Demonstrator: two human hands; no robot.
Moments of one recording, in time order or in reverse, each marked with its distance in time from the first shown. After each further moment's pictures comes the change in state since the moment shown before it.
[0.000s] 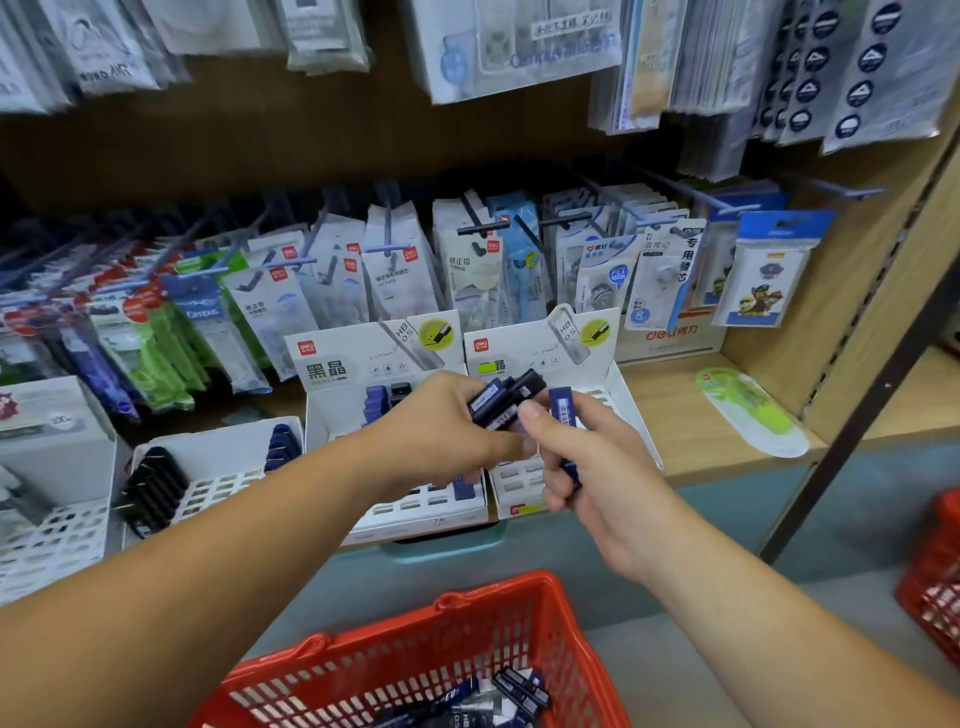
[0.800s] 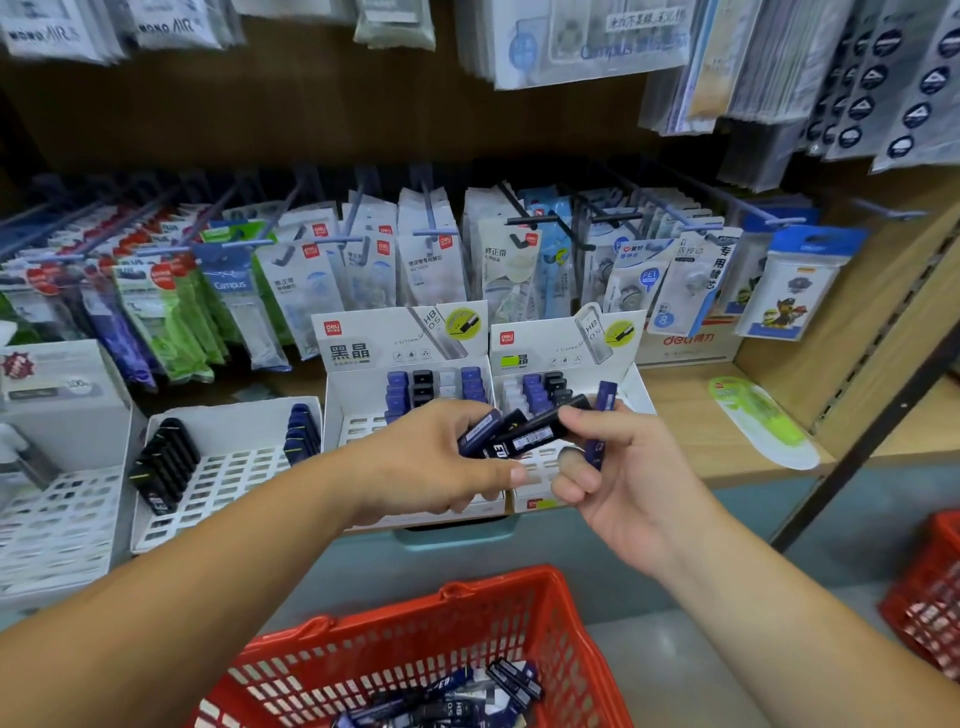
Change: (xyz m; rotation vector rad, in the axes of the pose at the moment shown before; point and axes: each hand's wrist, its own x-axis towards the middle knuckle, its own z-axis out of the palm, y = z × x) left_hand -0.032 -0.033 -0.019 -0.134 -0.199 0.017; right_hand -0.001 -0.009 0.012 0.285 -0.037 0.148
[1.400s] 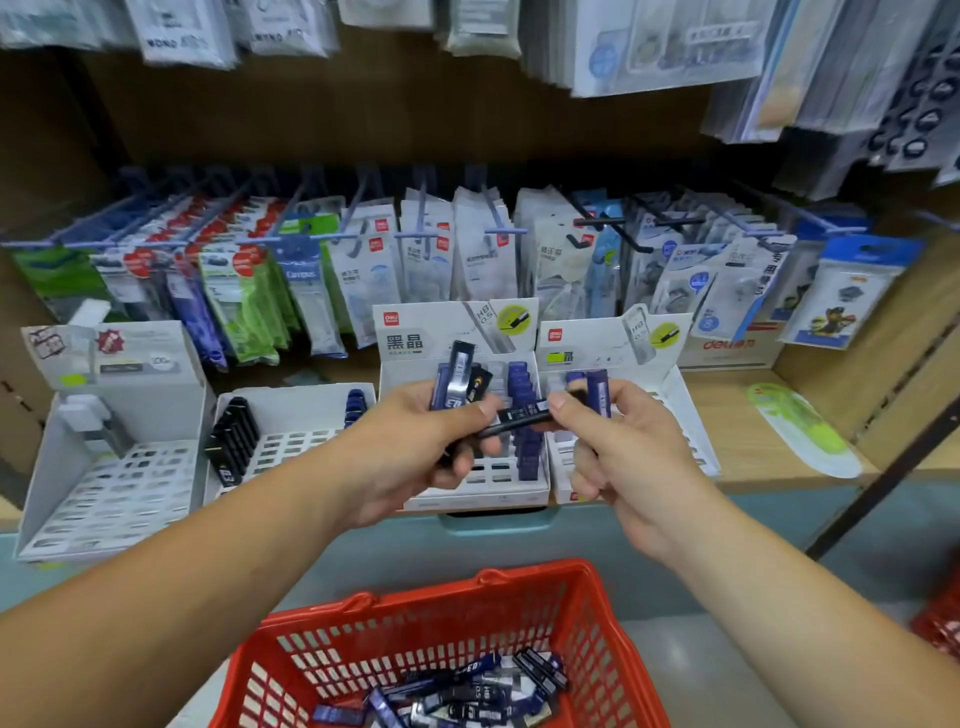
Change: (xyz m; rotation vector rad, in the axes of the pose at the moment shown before) left_hand -0.036 -0.018 -0.023 -0.531 0.296 -0.074; right_hand 0.001 0.021 0.039 -0.324 0.104 -0.191
